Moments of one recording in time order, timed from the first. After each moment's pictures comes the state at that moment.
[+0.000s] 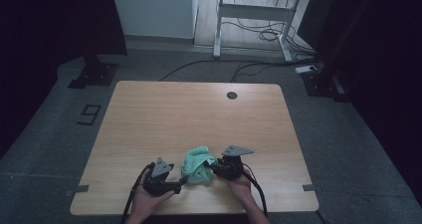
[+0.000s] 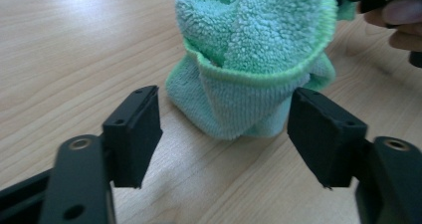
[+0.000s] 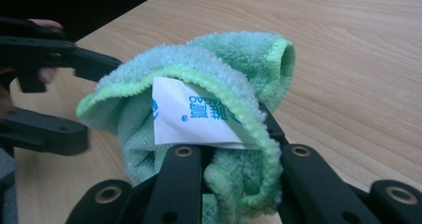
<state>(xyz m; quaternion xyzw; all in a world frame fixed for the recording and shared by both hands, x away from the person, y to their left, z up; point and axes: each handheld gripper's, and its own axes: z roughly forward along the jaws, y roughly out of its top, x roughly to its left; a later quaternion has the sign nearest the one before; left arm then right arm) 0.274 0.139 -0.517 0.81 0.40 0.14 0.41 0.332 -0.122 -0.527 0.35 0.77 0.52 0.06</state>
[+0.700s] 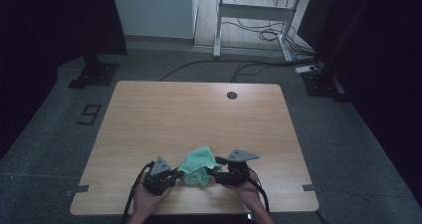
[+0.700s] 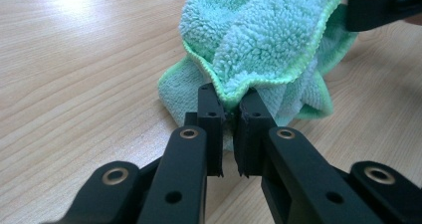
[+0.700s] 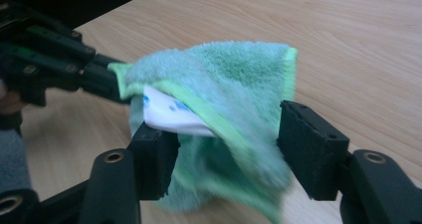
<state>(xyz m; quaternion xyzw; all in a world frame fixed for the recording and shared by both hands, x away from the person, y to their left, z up) 0.277 0.144 -0.519 0.80 0.39 0.13 0.43 0.308 -0.139 -0.512 0.34 0.79 0.51 0.10</state>
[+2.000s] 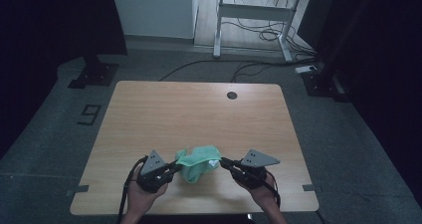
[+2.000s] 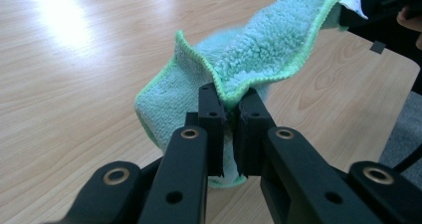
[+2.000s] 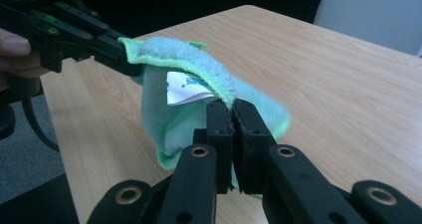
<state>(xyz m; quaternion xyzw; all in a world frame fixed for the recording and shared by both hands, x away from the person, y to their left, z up) 0.263 0.146 -0.462 0.79 0.36 0.16 0.48 0.281 -0.168 -0.454 0.27 0.78 0.54 0.16</state>
